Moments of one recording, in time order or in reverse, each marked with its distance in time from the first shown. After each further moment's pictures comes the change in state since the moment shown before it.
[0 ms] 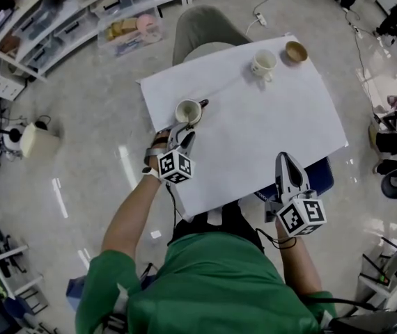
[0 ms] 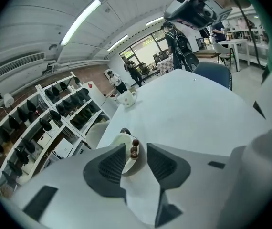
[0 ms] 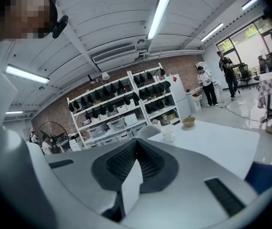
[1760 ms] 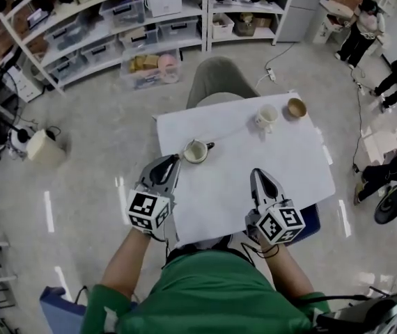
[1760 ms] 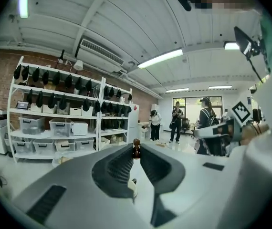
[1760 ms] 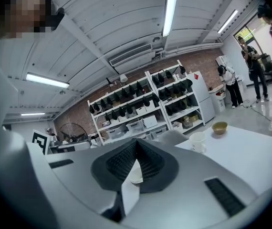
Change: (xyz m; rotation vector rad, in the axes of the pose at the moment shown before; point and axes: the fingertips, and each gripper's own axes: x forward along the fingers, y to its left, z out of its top) left arm -0.210 0.114 0.096 -0.820 -0.428 0.214; right arm 0.040 0.079 0.041 -0.050 -0.005 0.250
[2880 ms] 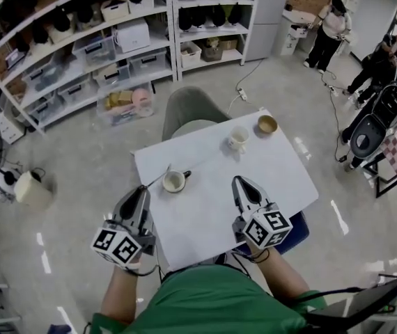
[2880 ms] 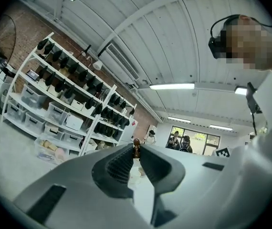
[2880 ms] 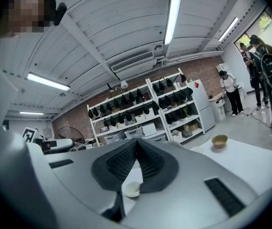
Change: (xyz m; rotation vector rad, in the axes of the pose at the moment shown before) left arm -0.035 -0.009 0.057 -0.349 -0.199 -0.084; right arm -0.006 -0.013 0.049 -0.046 -0.091 -0.008
